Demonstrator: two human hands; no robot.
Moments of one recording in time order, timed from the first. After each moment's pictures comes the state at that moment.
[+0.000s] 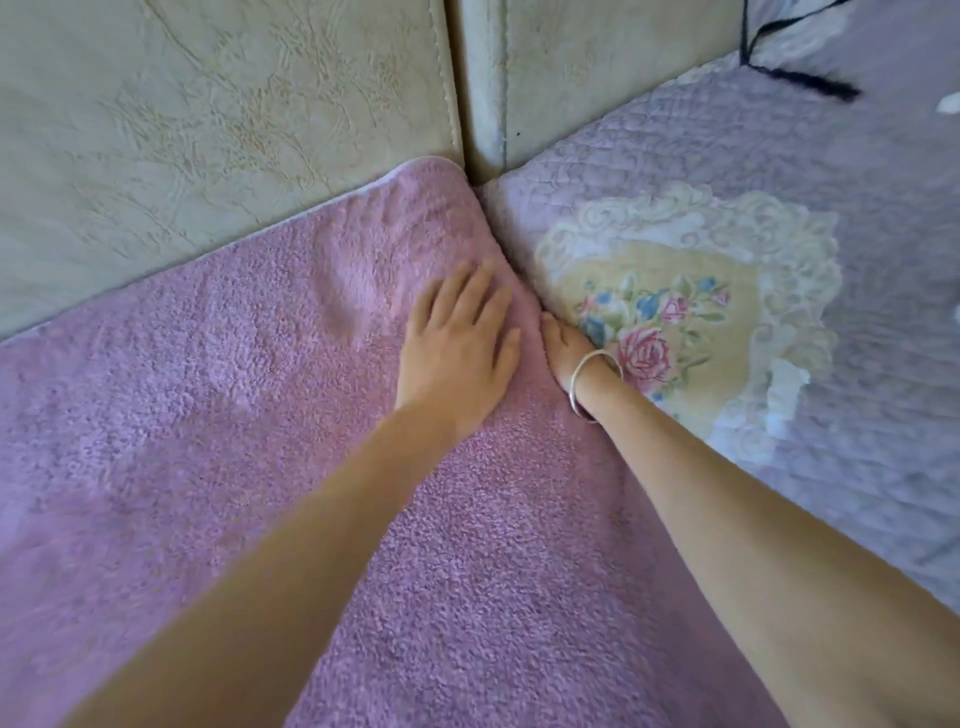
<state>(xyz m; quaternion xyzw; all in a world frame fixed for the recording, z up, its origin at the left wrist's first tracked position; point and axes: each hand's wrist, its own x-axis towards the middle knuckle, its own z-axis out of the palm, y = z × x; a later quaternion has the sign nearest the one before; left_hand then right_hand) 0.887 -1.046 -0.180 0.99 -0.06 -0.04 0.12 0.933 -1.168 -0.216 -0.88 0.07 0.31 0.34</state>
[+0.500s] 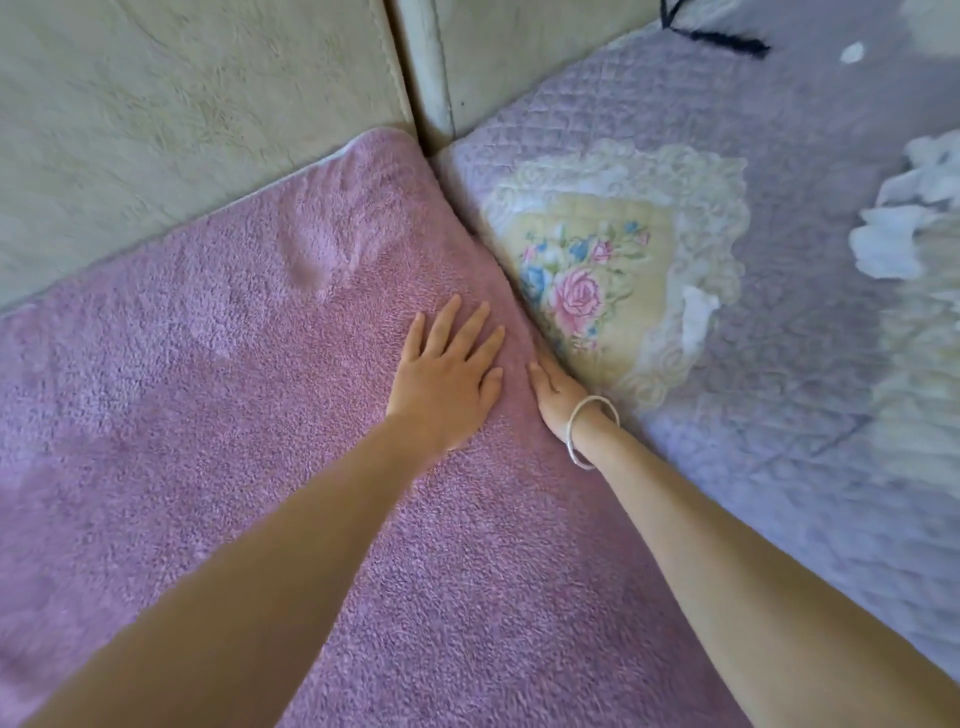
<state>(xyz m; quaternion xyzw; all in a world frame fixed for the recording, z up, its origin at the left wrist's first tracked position) 0.827 -1.080 -0.182 0.98 -0.12 -0.18 0.00 0.839 -1.220 -0.212 -0.87 0.03 0.32 0.38</state>
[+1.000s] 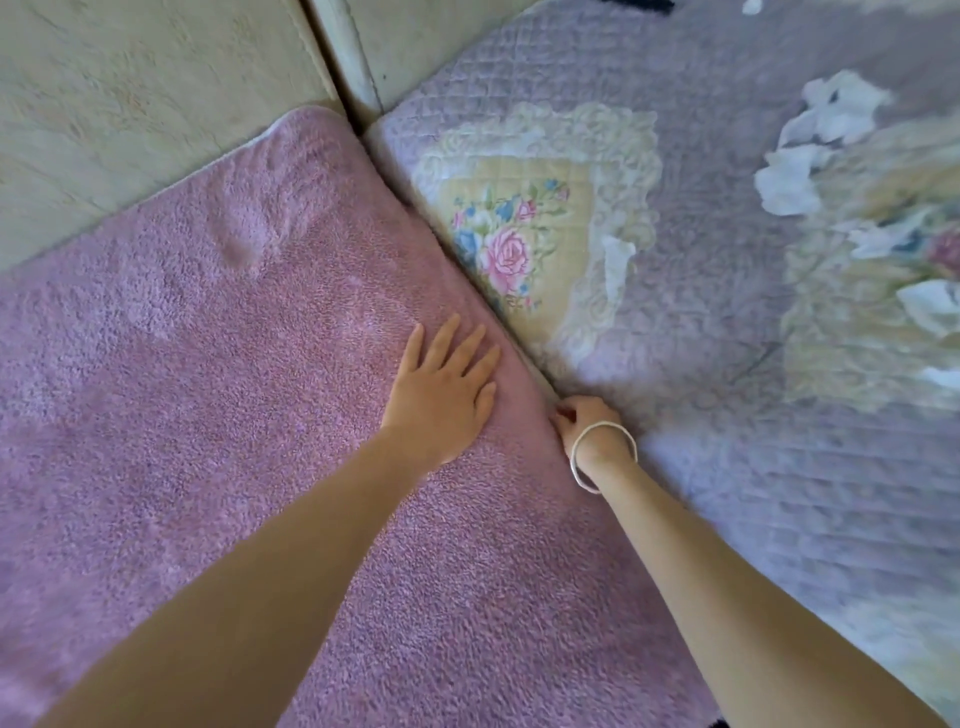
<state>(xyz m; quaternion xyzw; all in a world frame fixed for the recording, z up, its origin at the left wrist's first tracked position) 0.786 -1.129 -0.177 0.96 -0.18 -0.21 -0.03 0.768 -1.290 -0.204 -0.89 0.19 0.33 0.26</state>
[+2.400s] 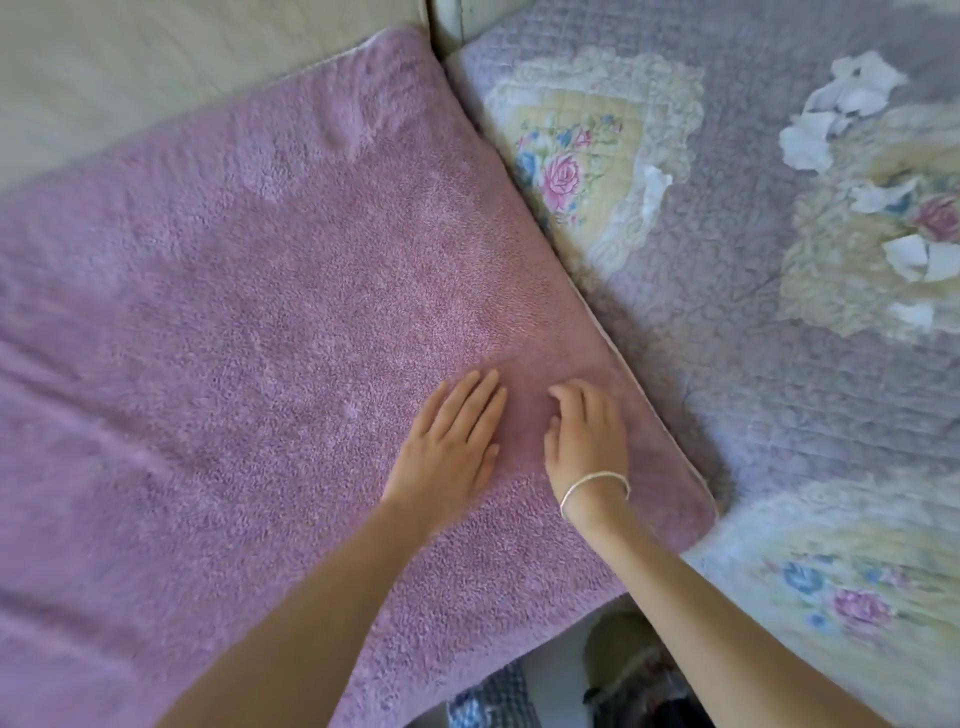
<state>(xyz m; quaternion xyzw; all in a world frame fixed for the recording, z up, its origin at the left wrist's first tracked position) 0.599 -1.101 -0.117 0.97 -0.18 -0.16 0.00 0.617 -1.248 -0.130 -0.98 -0.02 0.13 0.17</state>
